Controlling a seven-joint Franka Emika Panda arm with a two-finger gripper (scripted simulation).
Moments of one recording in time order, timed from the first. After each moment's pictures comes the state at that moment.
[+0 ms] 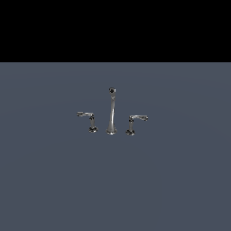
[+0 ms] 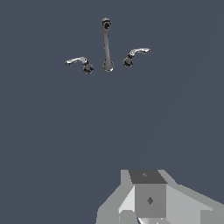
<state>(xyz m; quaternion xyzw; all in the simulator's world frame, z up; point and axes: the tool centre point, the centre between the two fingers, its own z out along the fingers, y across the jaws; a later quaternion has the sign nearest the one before) -0.215 0.070 0.403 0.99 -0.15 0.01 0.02</state>
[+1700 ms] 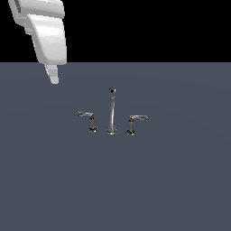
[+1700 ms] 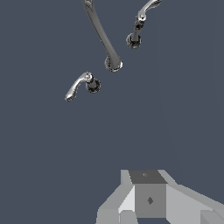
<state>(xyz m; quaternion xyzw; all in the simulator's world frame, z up) -0.092 0.159 0.250 0.89 -0.46 0.00 0.01</state>
